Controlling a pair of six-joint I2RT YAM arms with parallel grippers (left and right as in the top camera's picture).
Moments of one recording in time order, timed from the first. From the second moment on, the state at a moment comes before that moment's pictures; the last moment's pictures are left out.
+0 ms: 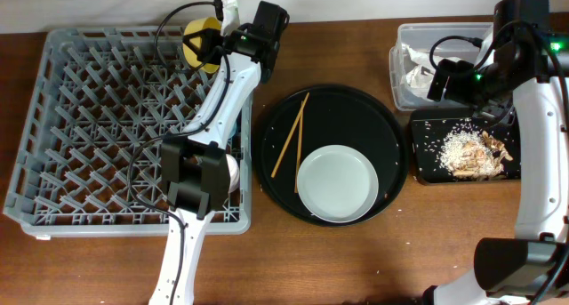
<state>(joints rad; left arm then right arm) -0.38 2.53 2.43 -0.98 -1.34 -0.13 -0.14 1.74 1.95 -1.46 -0.07 0.26</state>
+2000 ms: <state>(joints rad) -0.75 2.19 1.74 -0.77 0.06 0.32 -0.14 1.74 1.95 -1.46 -0.07 0.26</state>
